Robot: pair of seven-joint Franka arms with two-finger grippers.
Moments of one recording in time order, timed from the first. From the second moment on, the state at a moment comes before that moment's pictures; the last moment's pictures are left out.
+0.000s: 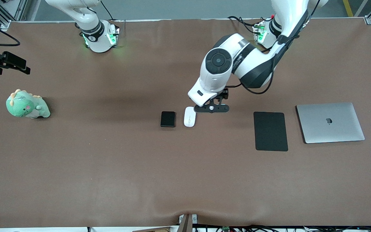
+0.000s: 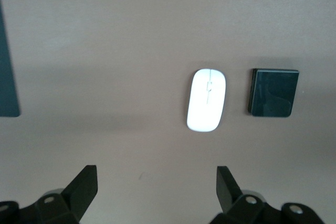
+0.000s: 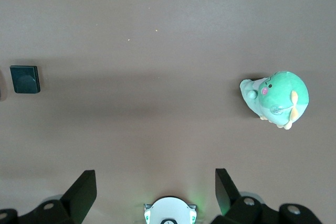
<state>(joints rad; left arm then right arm) -0.38 0.51 -0.44 -1.53 0.13 1.92 -0.80 -0.01 -0.02 -0.04 -1.52 0.03 1.35 -0.03</state>
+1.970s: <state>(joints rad) -0.49 0.85 -0.40 -1.53 0.37 2.31 -0.94 0.02 0.18 -0.02 -1.52 0.12 1.45 -0.03</state>
